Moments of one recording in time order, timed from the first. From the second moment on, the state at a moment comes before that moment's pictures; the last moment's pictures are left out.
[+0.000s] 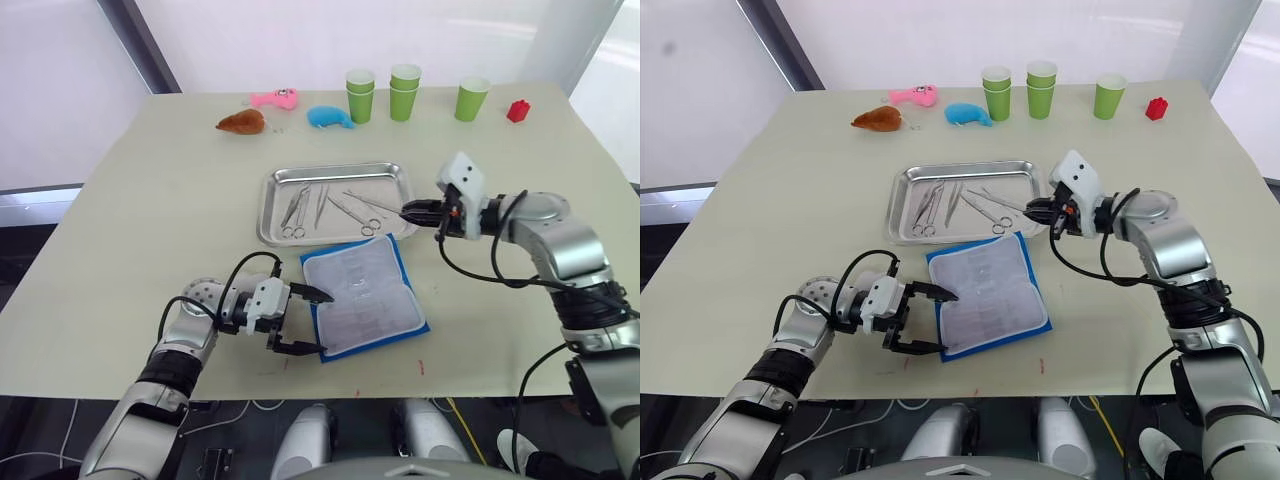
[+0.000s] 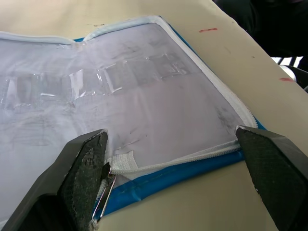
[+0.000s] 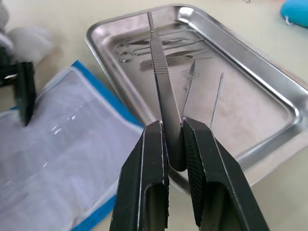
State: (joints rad) left arm -0.36 0.58 -0.24 0.52 -0.30 -0.40 -1.55; right arm -0.77 -0.48 0.18 0.15 0.22 0.61 0.88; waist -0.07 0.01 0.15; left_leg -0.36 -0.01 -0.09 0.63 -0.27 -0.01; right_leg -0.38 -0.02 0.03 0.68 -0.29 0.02
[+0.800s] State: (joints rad) left arm -0.35 0.58 -0.23 0.51 -0.30 -0.40 -1.54; right arm -1.08 -0.16 0.17 0.91 0.00 0.41 0.48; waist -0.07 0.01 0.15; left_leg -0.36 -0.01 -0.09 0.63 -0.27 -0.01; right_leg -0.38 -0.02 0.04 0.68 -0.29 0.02
